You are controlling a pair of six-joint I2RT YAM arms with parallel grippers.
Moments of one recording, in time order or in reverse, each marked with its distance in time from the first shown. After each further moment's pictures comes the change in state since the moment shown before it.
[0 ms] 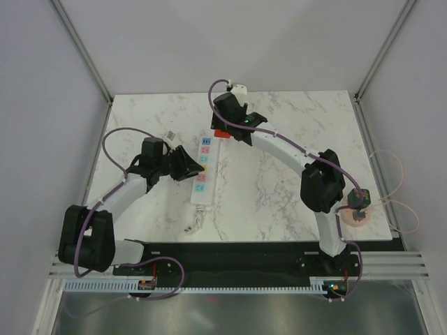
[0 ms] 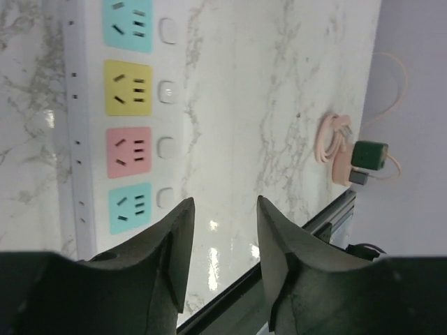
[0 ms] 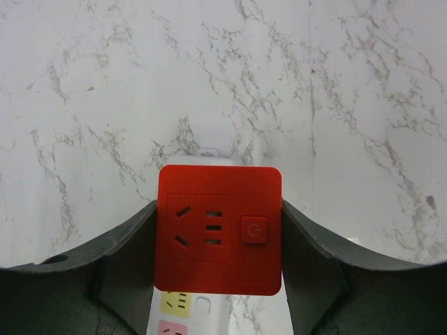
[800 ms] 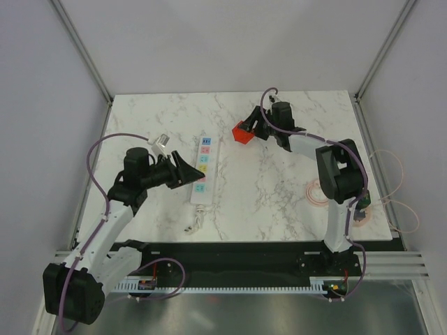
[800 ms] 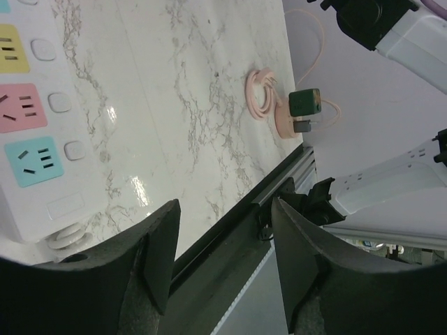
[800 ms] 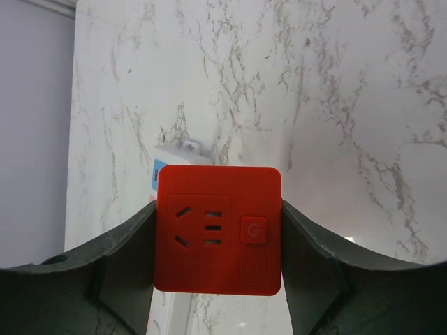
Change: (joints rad) left arm -0.007 -0.418 -0.081 -0.077 0.179 0.003; right arm -0.404 -0.073 -0.579 0.657 -0.773 0.110
